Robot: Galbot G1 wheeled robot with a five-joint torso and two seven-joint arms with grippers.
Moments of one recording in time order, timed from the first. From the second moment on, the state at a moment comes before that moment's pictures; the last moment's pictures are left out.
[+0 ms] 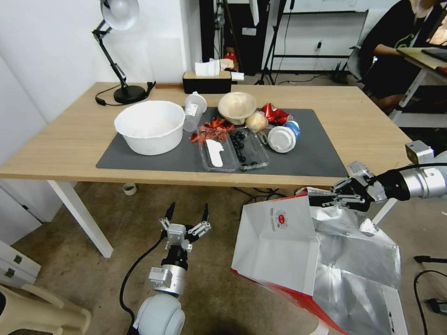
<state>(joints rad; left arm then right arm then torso) 1.49 -1.32 -0.19 -1.89 -0.15 -0.33 -0.22 -0.75 0.29 0.18 1.74 0.87 -0.33 -1.29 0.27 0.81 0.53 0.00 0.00</state>
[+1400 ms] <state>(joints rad) 1.50 -1.33 -0.19 -1.88 -0.14 -0.33 -0.22 -0.75 0.29 0.18 1.73 0.87 -0.33 -1.29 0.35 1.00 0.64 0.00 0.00</state>
